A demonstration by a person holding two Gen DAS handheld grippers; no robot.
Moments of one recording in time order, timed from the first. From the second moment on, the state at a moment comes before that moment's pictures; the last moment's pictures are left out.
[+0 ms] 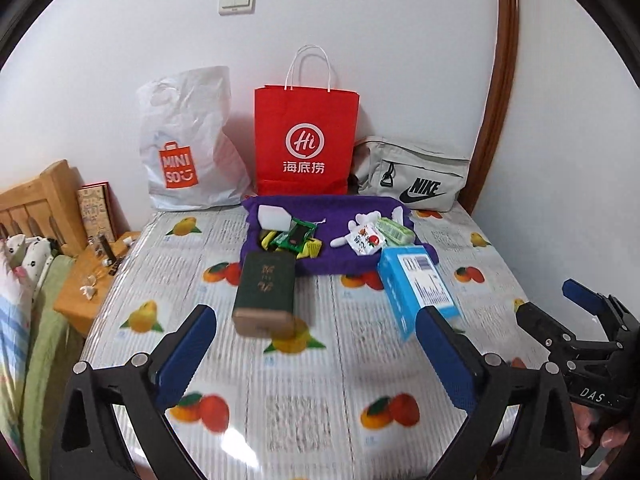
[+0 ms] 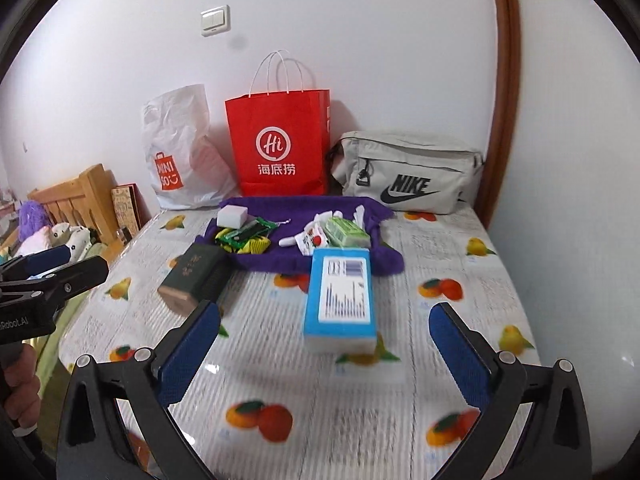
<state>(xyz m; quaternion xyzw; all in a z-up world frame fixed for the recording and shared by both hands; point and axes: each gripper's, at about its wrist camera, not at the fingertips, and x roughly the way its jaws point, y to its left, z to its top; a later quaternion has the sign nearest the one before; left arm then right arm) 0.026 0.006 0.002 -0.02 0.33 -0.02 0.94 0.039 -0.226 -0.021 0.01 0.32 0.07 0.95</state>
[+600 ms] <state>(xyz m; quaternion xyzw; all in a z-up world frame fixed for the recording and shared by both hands) -0.060 -0.012 0.008 0.01 0.30 -0.01 0.95 -0.055 -0.236 -0.013 0.03 0.29 0.05 0.95</state>
